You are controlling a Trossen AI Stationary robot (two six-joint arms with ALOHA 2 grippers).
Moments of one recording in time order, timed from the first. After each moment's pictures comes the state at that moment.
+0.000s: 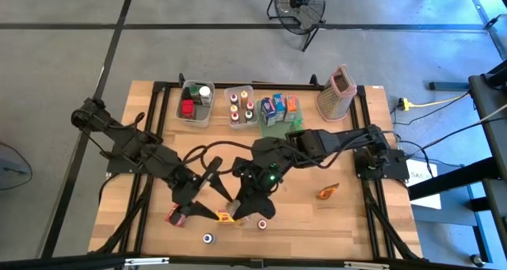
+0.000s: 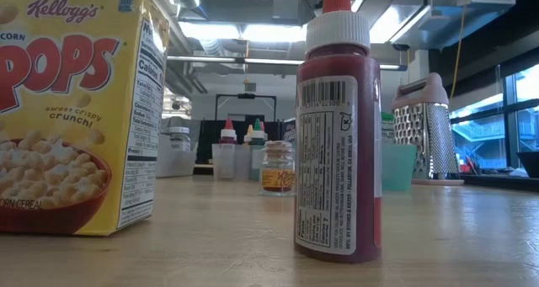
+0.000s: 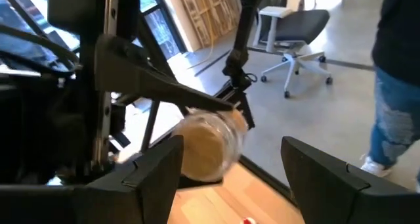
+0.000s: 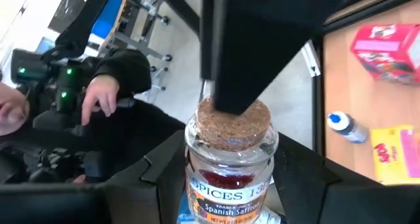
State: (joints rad) left arm -0.53 1.32 1.45 -0.39 -0.01 0.35; right arm 0.32 2.03 2.31 -0.72 -0.47 0.78
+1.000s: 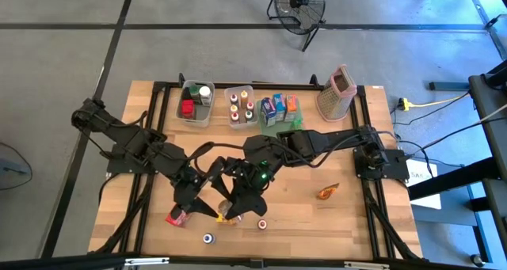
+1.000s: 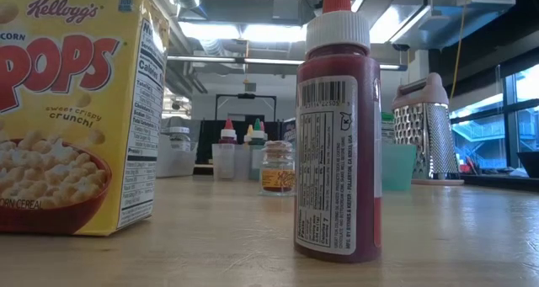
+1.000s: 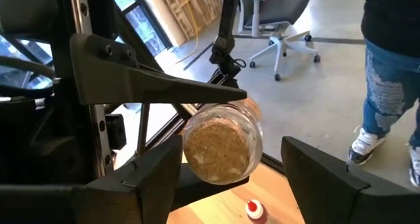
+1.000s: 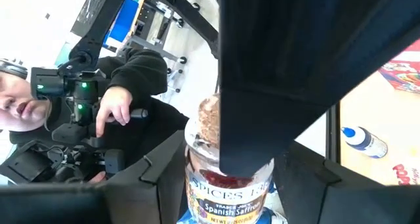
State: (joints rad) left arm -0.49 1.33 1.45 -0.45 0.09 0.47; right arm 0.28 2.08 2.31 -0.63 -0.53 0.80
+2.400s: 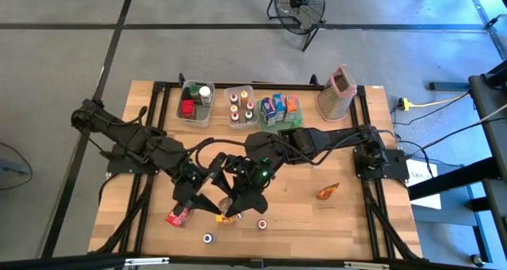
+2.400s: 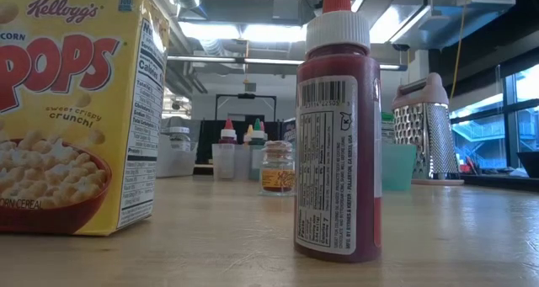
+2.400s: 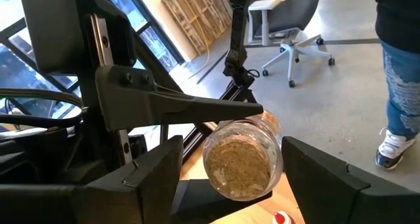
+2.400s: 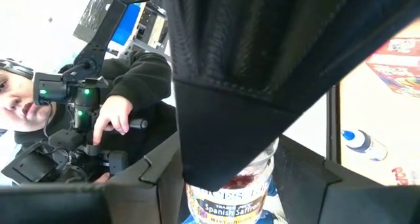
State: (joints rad) left arm -0.45 1.35 1.45 -0.38 0.10 0.56; right arm 0.26 2.08 2.32 -0.63 -0.52 0.80
